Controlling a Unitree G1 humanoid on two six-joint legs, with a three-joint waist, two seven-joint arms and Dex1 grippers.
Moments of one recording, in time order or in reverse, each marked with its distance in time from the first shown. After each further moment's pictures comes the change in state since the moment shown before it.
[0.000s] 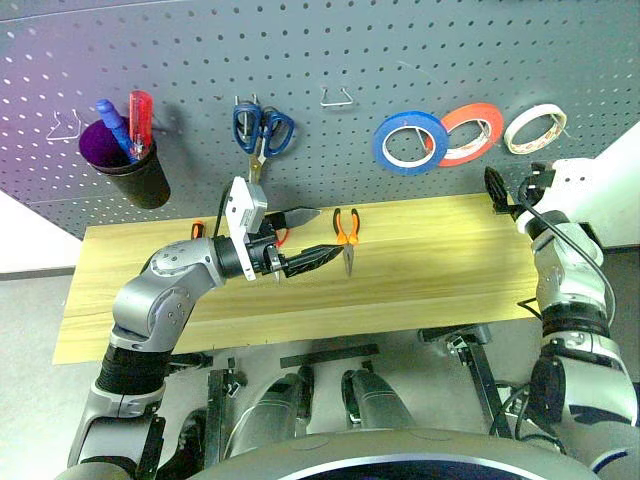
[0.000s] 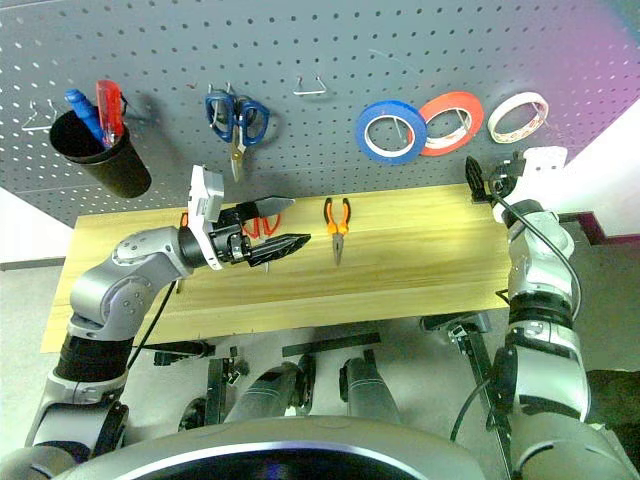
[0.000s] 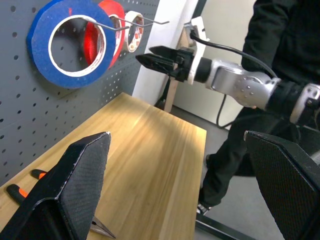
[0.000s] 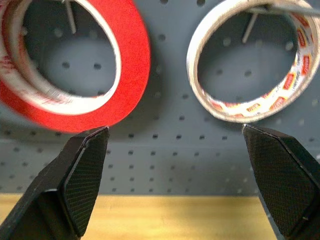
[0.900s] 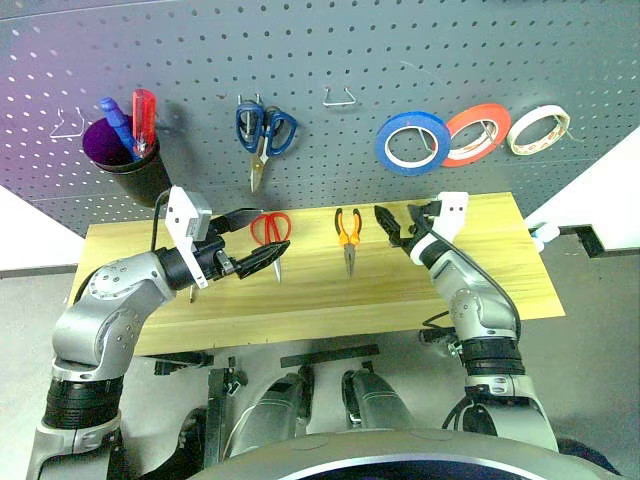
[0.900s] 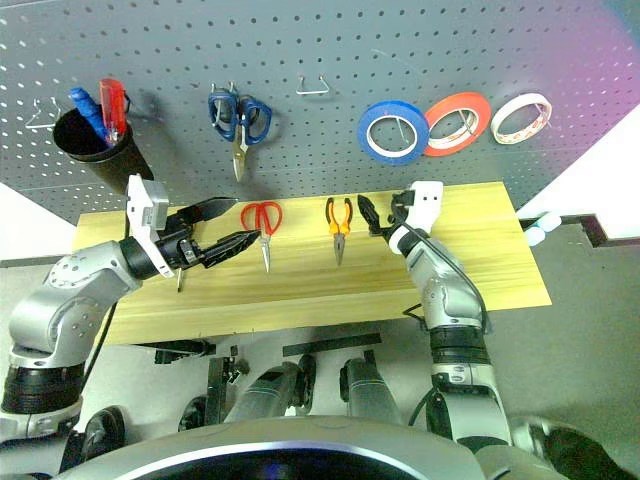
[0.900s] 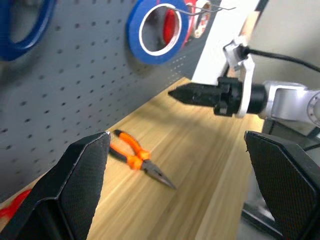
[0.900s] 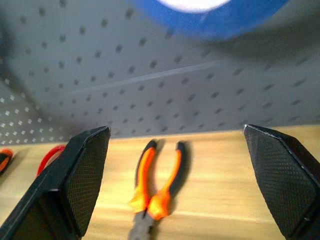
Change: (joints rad) left arm 0.183 0.139 0.193 -0.077 -0.008 -0.023 0.075; right arm 0.125 0.374 0.208 -0.363 0.094 0.390 -0.091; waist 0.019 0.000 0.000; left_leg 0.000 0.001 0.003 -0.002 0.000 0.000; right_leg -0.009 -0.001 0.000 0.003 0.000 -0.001
